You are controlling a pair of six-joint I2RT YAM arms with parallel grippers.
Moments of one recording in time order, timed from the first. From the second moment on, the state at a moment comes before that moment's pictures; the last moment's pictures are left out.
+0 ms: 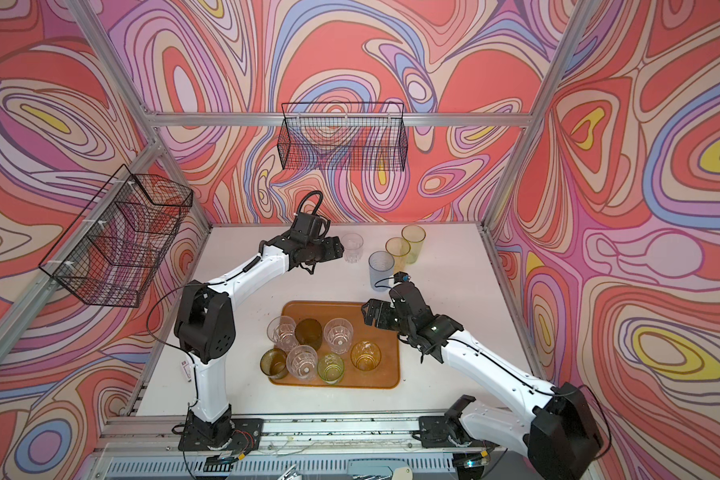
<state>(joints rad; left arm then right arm) -0.48 2.03 1.73 -0.47 0.05 -0.61 0.60 1.11 0.74 -0.33 -0.03 0.70</state>
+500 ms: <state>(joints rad) -0.48 2.25 1.98 -0.55 0.00 -0.60 0.60 1.02 0.72 -0.38 -0.01 0.71</state>
